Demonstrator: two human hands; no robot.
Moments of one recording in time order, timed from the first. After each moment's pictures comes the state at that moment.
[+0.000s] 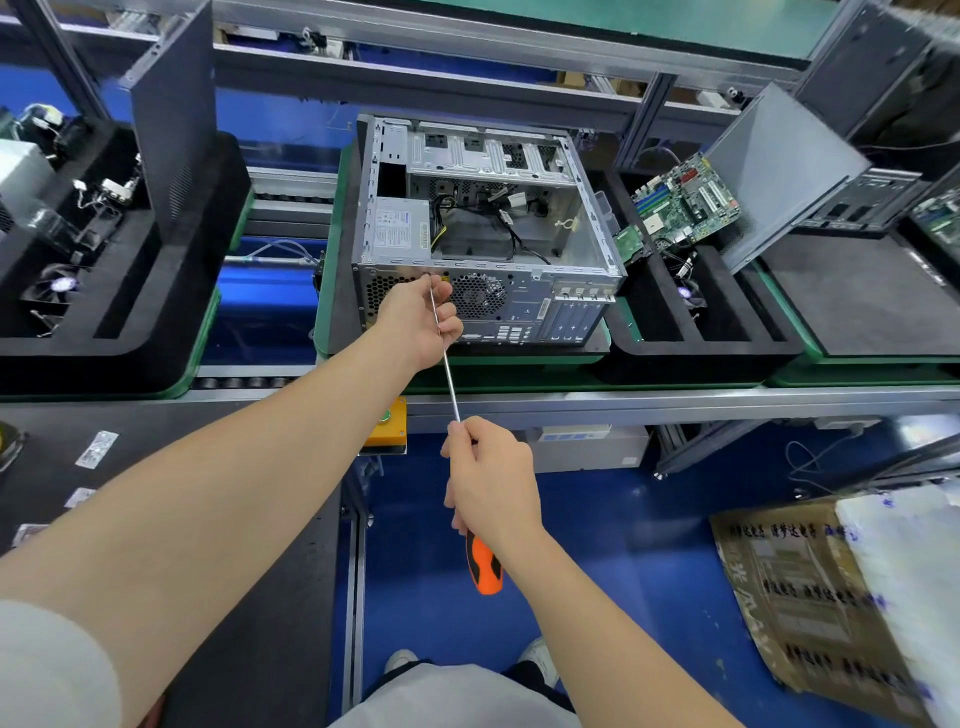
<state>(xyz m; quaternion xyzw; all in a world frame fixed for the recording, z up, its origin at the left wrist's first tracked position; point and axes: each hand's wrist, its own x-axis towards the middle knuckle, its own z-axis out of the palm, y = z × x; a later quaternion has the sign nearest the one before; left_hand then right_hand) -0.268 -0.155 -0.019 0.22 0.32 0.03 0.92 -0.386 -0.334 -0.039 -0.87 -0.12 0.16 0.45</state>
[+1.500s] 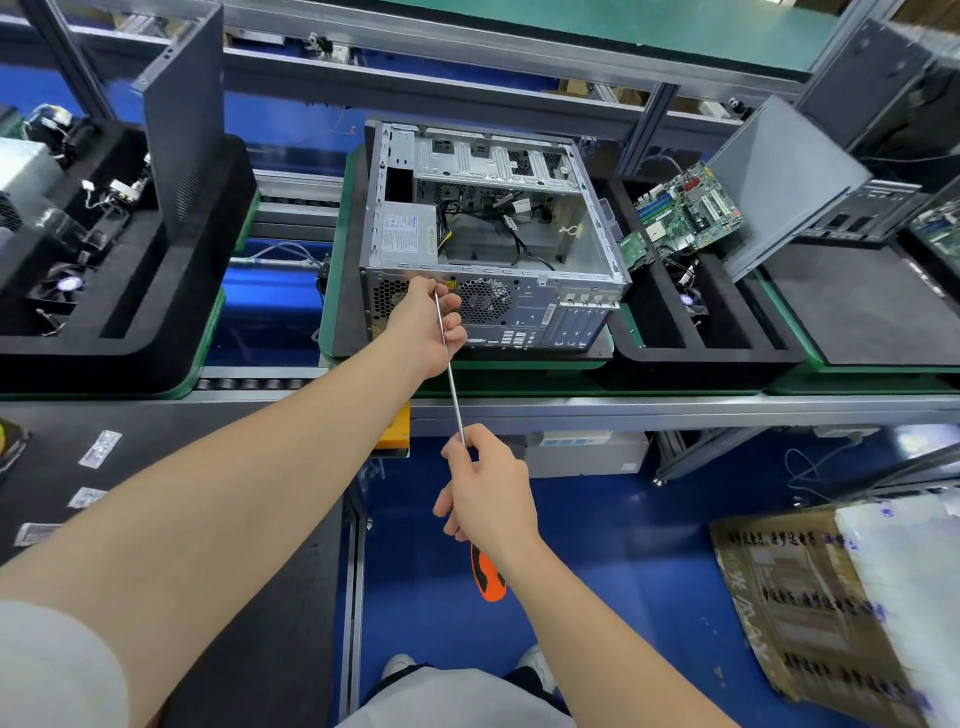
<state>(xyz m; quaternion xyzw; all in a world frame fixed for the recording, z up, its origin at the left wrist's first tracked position) -0.266 -0.158 -0.024 0.27 0.35 0.05 0.90 -0.389 -0.329 -0.050 -0.85 -0.08 0.24 0.46</state>
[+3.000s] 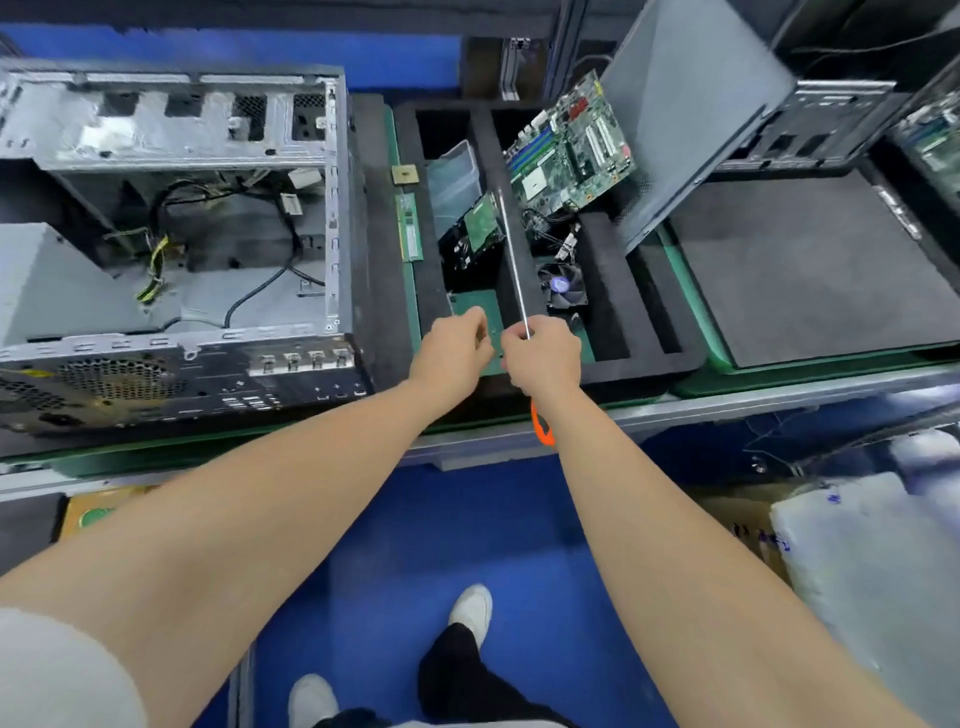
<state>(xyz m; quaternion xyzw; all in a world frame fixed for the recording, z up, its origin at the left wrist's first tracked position) -0.002 -0.410 -0.121 0.93 0.15 0.00 0.35 0.032 -0.529 -0.090 -0.90 0.04 0.15 0.40</state>
